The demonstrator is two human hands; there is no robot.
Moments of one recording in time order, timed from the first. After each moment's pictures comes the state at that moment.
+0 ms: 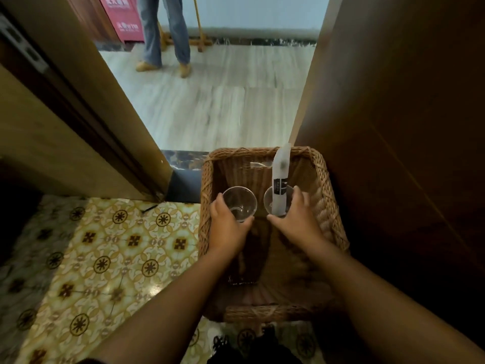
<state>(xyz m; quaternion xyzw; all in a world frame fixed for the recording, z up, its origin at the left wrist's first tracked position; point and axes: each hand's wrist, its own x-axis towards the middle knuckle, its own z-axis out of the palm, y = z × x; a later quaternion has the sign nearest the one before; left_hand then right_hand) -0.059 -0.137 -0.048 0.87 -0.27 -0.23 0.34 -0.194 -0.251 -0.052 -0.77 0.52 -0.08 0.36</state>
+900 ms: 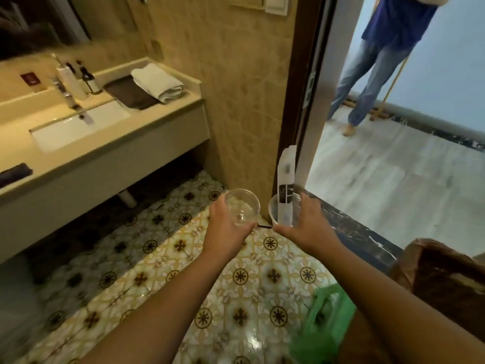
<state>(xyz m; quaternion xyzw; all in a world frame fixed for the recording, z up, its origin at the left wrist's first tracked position) 0.187 0.184 0.054 0.90 -0.05 -0.04 0.43 0.131 -0.005 0.075 -0.92 0.15 0.00 0.36</state>
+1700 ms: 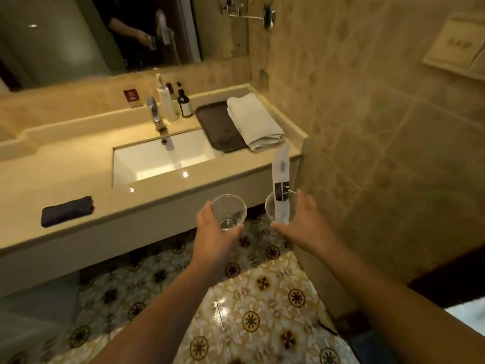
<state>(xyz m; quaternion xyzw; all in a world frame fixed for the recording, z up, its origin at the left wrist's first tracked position) 0.608 0.343 0.055 0.87 0.16 0.09 0.45 0.653 0.133 0.081 -0.94 -0.04 0.04 0.32</state>
